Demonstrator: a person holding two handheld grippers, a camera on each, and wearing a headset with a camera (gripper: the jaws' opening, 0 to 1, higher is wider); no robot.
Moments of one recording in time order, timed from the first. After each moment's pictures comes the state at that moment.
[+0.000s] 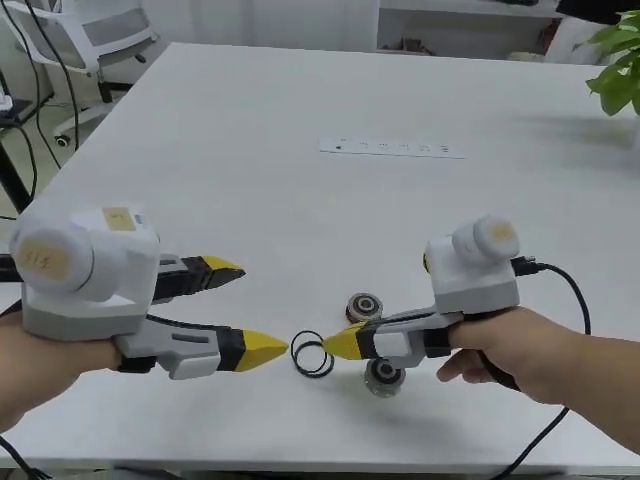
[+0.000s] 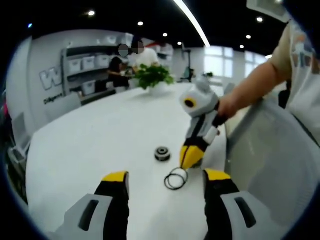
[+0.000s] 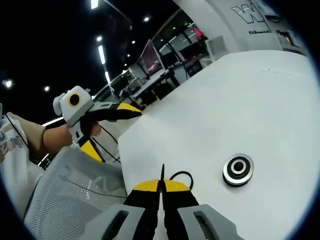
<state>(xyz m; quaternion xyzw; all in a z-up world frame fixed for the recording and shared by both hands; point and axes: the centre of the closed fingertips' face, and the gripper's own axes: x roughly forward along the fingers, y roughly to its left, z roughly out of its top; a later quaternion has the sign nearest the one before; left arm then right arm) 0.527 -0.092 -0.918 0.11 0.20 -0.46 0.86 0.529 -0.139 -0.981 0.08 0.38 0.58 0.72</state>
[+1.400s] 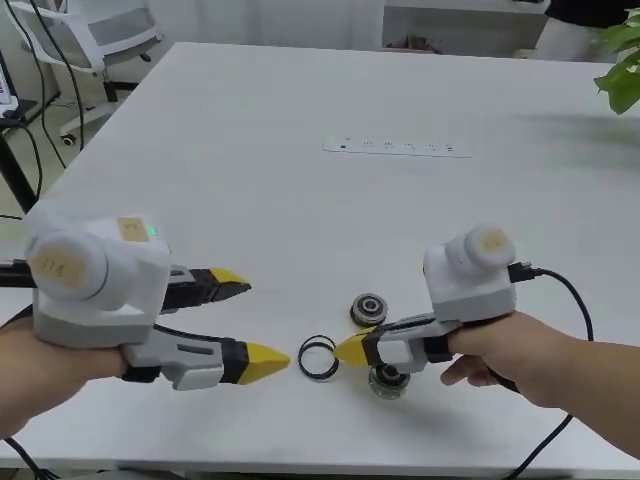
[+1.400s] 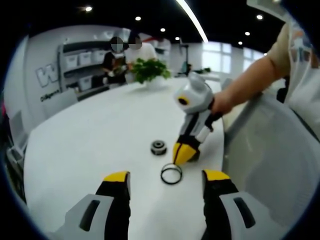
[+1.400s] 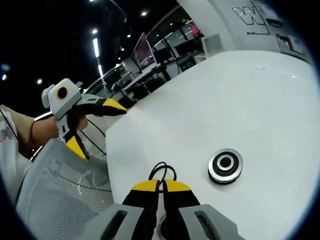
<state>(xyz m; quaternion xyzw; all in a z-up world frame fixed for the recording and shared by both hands) 0.523 -0.093 -0.930 0.12 0.22 -0.47 0.85 0.541 -0.147 -1.005 0.04 0.39 0.55 0.74</state>
